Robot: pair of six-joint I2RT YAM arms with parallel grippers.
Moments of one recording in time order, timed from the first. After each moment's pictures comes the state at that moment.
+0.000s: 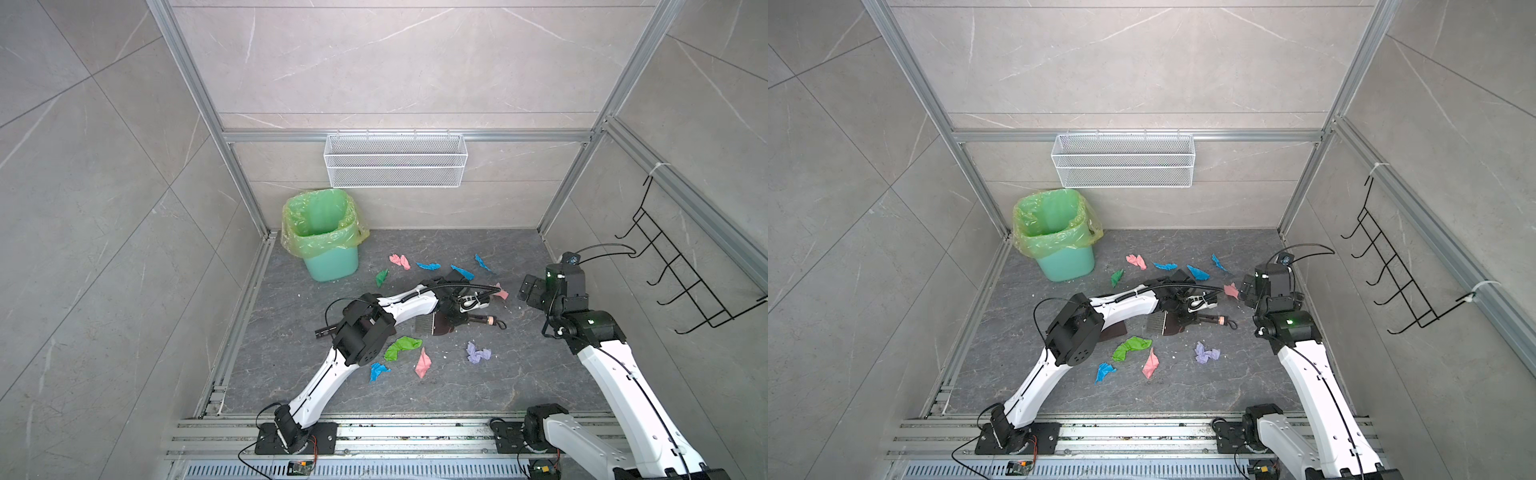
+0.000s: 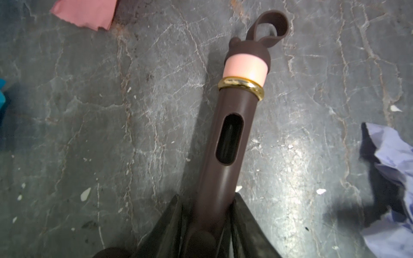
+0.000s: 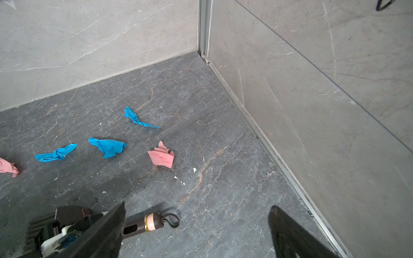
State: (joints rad) left arm -0.92 2.43 1.94 -0.50 0.29 0.50; right arm 0.11 0.97 1.00 -0.71 0.45 0.32
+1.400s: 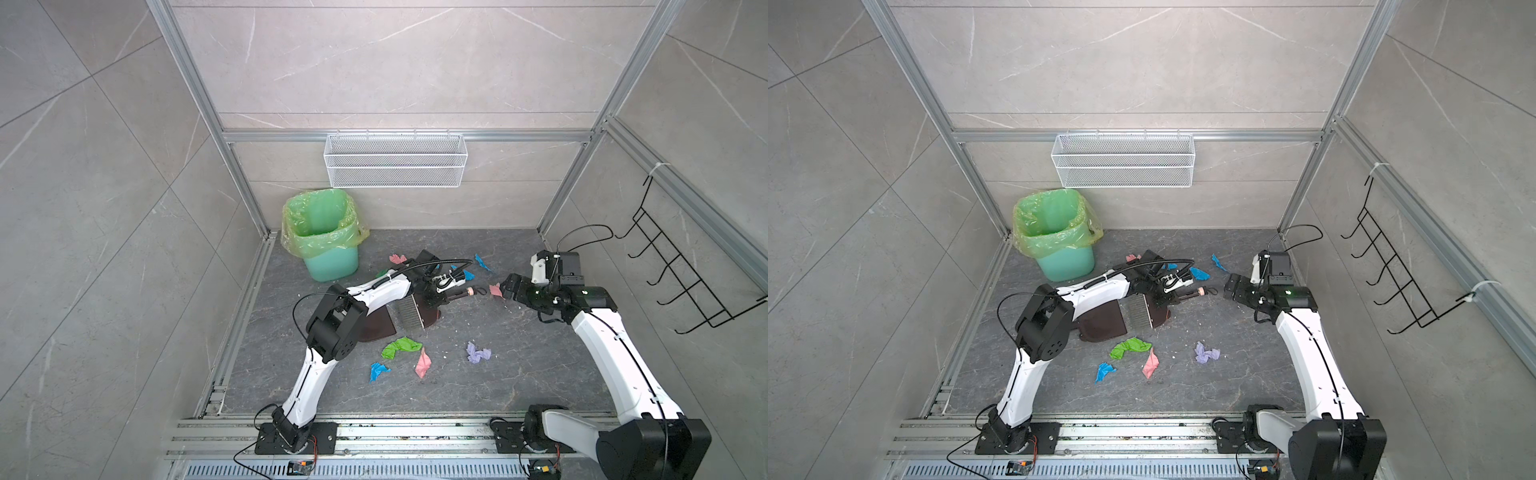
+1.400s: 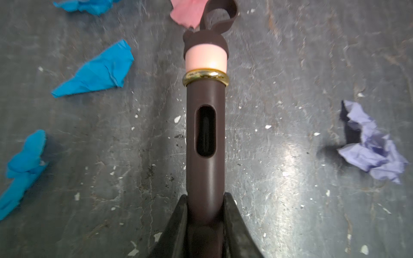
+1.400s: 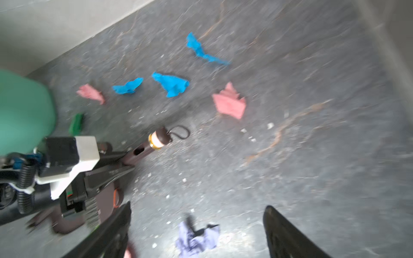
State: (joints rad) left arm -0.77 2.20 1.76 -0.48 0.41 0.48; right arm -0.02 1.19 1.11 -0.84 -0.19 0.32
